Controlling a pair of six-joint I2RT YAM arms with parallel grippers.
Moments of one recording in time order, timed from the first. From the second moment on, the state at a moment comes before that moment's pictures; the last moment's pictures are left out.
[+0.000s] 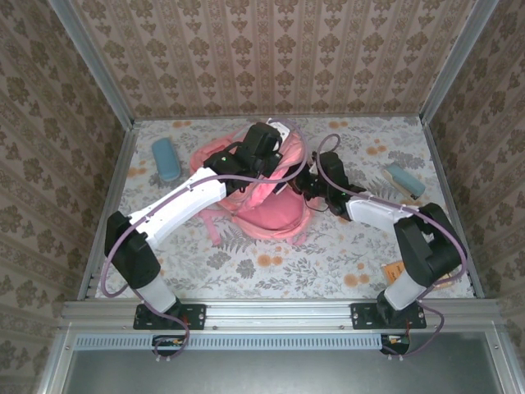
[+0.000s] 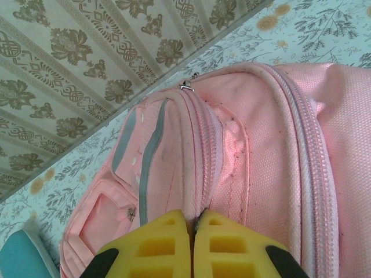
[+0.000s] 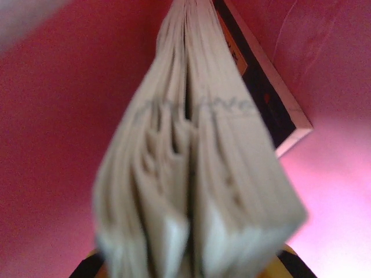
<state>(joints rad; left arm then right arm) -0.85 1.65 1.56 -0.56 -0.43 0.11 0.46 1.64 0.90 0.31 -0.32 1.22</state>
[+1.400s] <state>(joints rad) -0.82 1.65 1.56 -0.56 -0.39 0.07 0.57 1.80 1.03 0.29 -0.17 1.44</state>
